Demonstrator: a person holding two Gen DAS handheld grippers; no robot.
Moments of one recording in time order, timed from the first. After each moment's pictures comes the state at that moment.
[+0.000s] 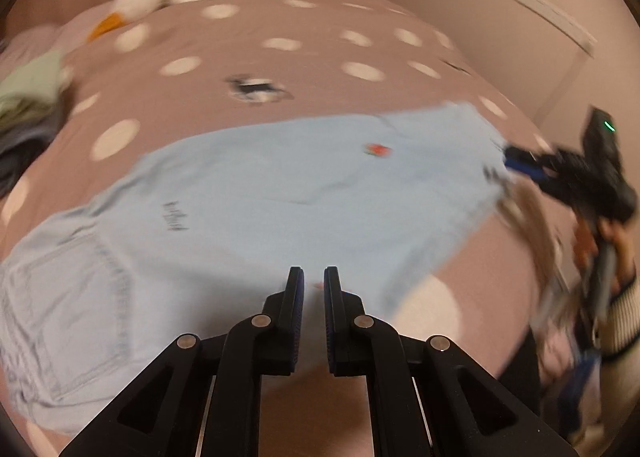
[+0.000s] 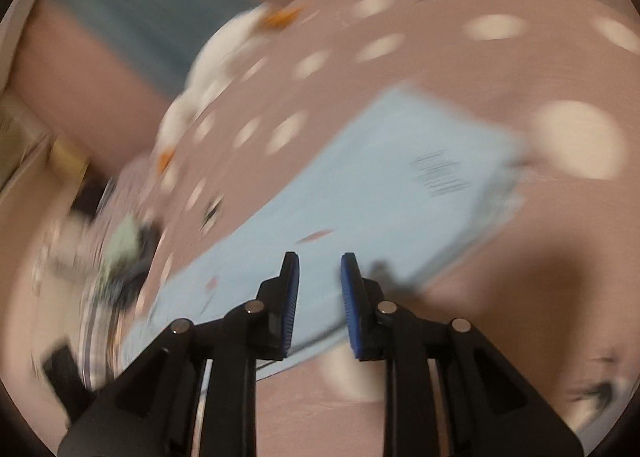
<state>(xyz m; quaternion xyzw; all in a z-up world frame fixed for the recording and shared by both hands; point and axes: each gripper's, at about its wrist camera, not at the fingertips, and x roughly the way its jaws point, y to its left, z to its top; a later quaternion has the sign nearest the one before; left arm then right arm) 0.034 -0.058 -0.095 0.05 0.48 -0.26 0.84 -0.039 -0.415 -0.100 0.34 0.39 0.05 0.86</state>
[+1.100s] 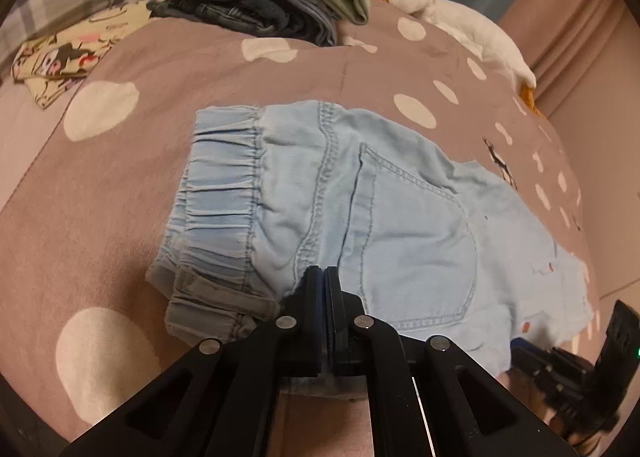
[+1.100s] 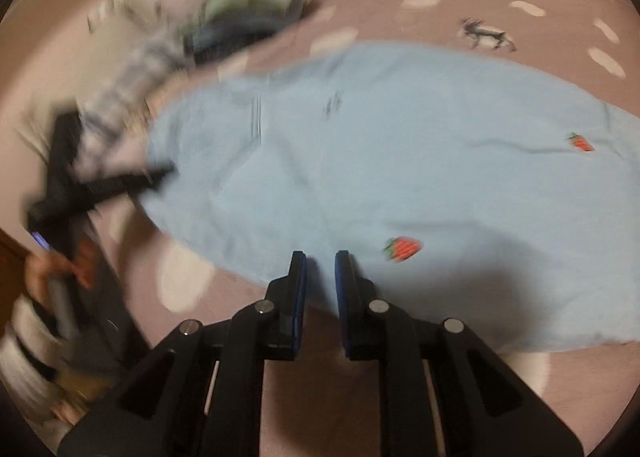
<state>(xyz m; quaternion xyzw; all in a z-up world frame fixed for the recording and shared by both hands) 0.030 0.168 -0.138 -0.19 0.48 -0.04 0.86 -0.023 -0.142 -0.127 0.05 0.49 0.27 0.83</state>
